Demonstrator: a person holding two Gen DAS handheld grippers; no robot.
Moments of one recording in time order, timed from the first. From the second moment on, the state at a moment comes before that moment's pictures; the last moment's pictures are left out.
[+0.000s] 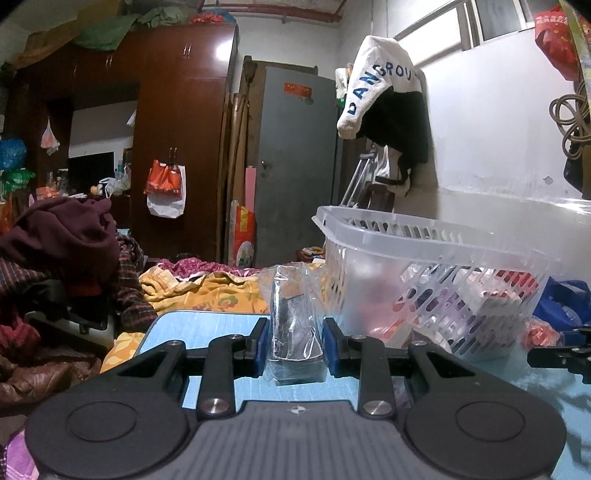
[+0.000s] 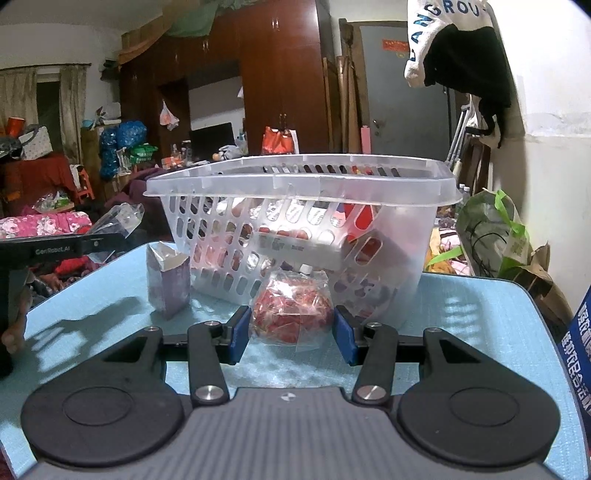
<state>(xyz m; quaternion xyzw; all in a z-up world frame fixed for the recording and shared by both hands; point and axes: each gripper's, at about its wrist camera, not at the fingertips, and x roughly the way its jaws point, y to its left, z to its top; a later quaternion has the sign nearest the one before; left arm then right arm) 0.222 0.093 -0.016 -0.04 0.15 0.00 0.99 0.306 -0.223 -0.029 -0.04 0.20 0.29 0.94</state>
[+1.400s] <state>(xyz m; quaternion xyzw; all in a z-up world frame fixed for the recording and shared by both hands) 0.322 0.016 0.069 0.00 0.21 -0.09 0.97 0.387 -0.180 0.074 -0.08 0.15 0.24 0.96</state>
